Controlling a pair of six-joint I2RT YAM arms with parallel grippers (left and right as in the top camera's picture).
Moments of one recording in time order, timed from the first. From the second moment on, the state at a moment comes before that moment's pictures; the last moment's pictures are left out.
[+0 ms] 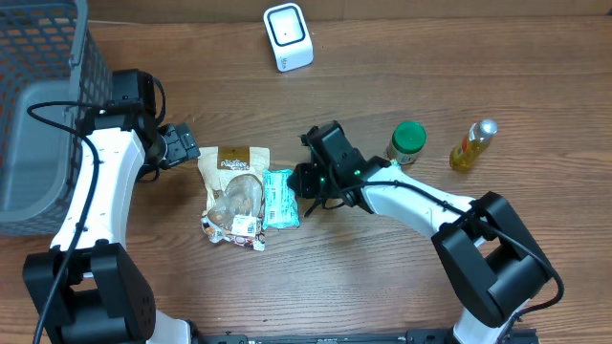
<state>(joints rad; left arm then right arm) 0.10 1.69 1.33 -0.98 -0.10 -0.35 0.64 1.87 1.08 -0.19 -0.28 0.57</state>
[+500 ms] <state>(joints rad) 0.10 1.69 1.33 -0.98 -0.10 -0.35 0.68 1.87 1.05 -0.14 -0.28 0.62</state>
